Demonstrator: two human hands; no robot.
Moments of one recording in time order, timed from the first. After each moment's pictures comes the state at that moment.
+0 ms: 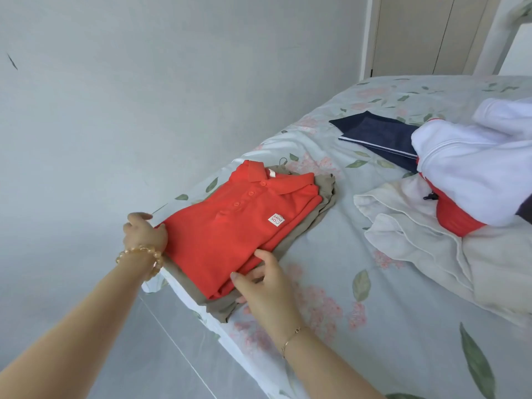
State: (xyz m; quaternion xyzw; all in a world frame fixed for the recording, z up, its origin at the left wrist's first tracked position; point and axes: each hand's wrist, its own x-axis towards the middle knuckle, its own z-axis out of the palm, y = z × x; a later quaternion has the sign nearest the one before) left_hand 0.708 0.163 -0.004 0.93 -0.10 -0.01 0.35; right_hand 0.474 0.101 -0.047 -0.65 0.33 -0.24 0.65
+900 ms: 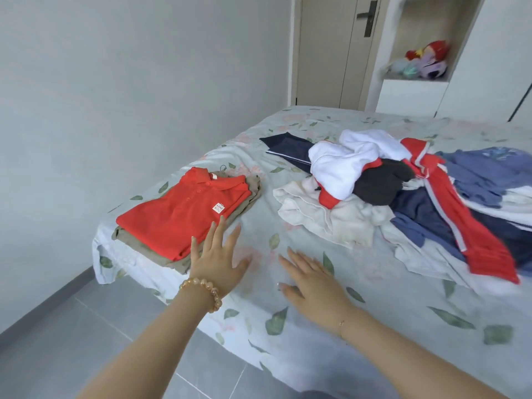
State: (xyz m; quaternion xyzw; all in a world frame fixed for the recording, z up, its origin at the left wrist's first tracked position) left_hand 0.446 0.188 0.003 0.83 -0.55 0.01 0.10; right_hand 0.235 0.118 -0.008 -0.93 0.34 -0.04 0.14
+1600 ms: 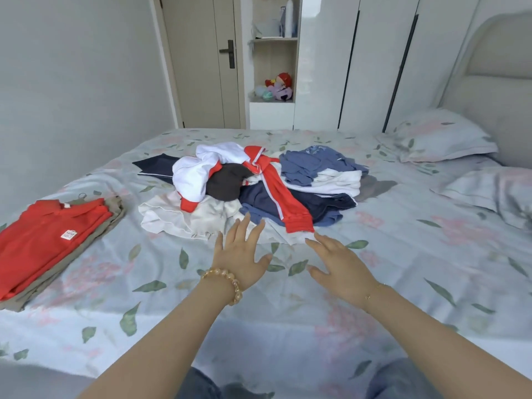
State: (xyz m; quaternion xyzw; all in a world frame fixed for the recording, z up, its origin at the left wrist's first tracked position) left_hand 0.130 0.146 0.047 0.66 -0.74 -0.02 0.13; right_hand -0.099 0.144 0.041 -0.82 0.56 -0.10 0.07
